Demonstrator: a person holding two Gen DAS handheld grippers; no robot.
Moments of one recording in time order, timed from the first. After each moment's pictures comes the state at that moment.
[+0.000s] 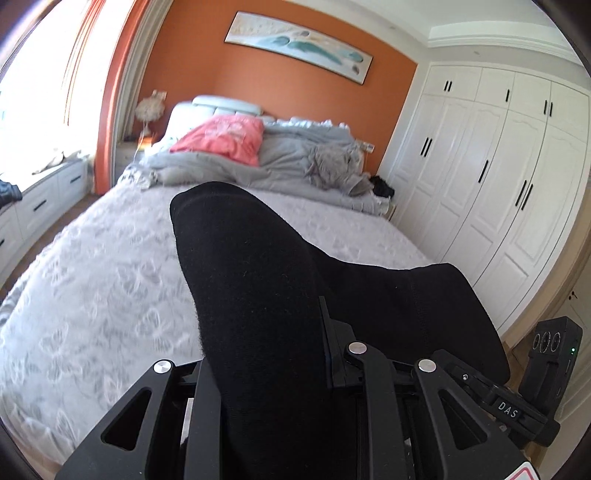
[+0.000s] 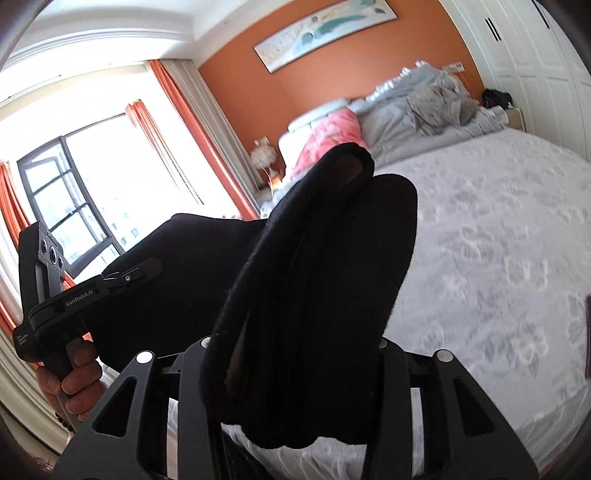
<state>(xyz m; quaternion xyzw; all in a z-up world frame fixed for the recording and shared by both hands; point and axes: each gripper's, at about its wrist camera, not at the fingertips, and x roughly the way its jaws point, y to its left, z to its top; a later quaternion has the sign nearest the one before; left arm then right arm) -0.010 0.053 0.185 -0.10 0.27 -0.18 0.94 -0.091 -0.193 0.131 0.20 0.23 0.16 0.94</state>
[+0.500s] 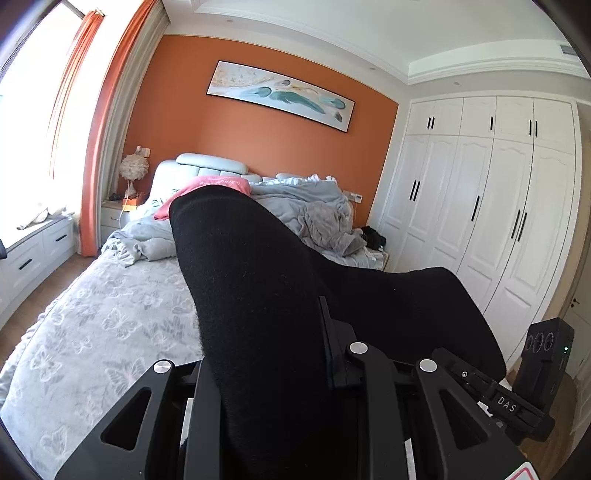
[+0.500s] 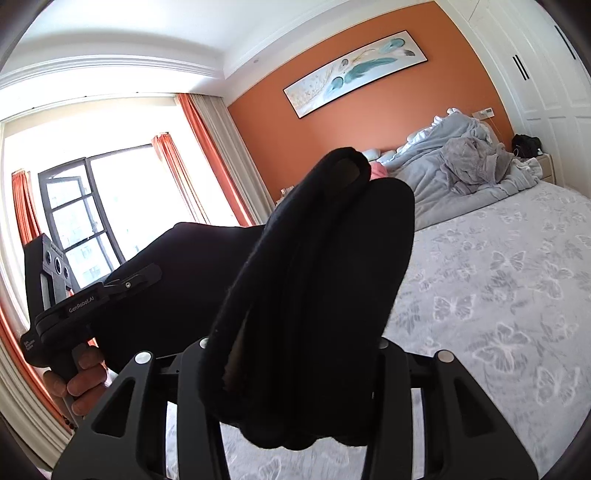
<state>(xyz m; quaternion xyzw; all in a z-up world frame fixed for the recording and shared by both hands) 0.110 0.060 0.246 -0.10 0.17 -0.20 0.96 0.044 -0.211 0.185 0.19 0.13 0.20 0.95</state>
